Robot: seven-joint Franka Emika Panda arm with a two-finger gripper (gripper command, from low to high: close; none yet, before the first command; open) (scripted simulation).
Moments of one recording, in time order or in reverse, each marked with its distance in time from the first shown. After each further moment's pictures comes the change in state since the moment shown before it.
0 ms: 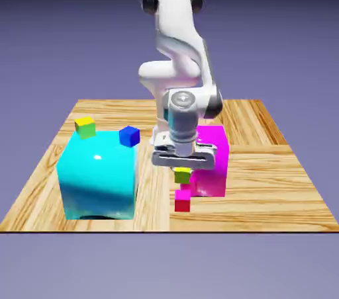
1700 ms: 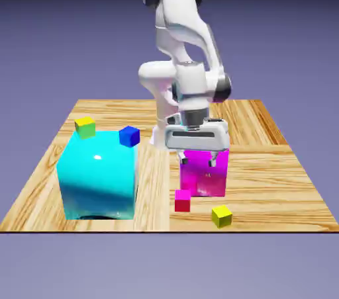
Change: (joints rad) arm 0.071 -0.066 0.028 0.040 0.101 0.313 0.629
